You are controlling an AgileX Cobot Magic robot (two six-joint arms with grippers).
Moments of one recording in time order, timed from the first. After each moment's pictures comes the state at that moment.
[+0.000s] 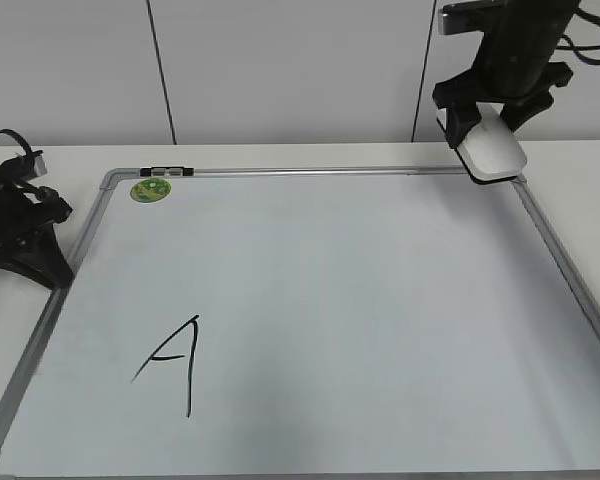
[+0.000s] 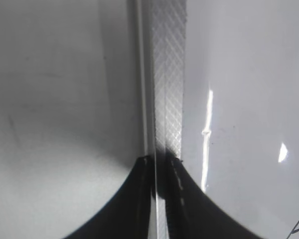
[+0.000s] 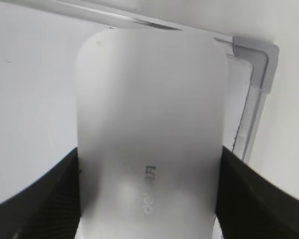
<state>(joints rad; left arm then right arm) 0.11 2.23 -1.54 -0.49 1.10 0.36 0.14 2.23 -2.14 -0.04 1.23 -0.10</state>
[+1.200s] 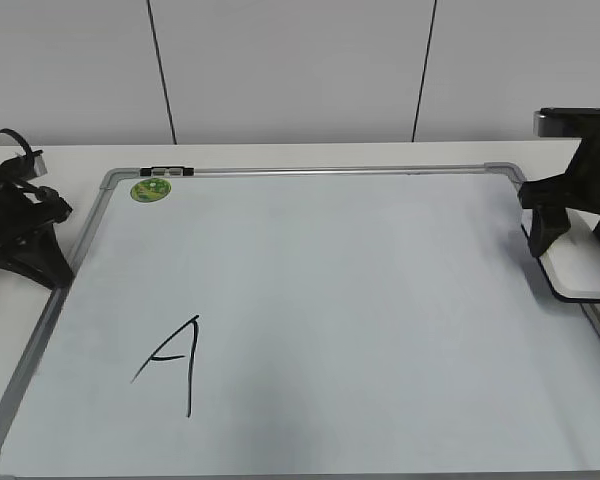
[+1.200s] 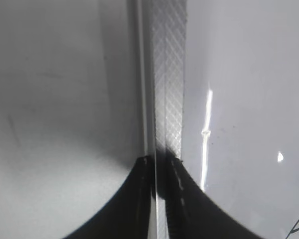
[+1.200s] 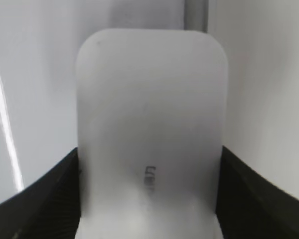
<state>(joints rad) 0.11 2.23 -1.54 -0.49 1.11 0.36 -0.02 1.98 -1.44 0.02 0.99 -0.02</state>
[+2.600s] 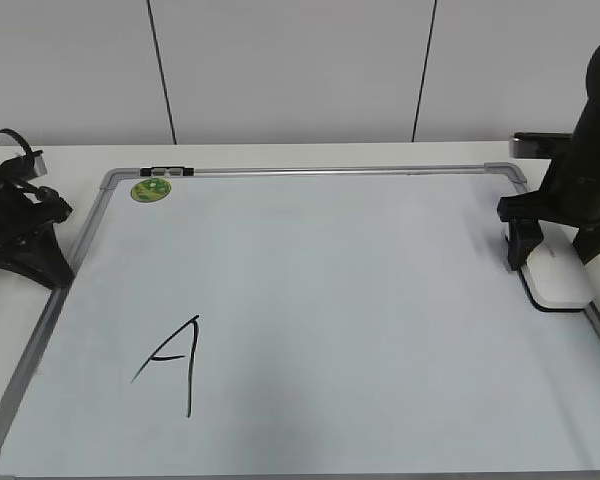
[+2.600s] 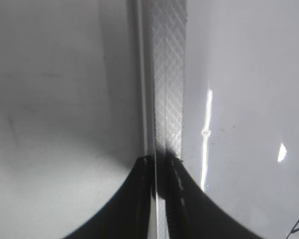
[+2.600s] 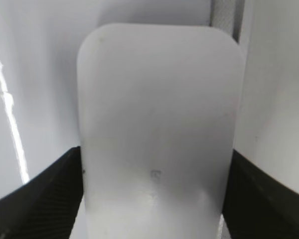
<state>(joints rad) 0.11 2.23 -1.54 -0.49 1.11 0.36 -0.02 2.14 -1.57 0.05 1.05 -0.06</state>
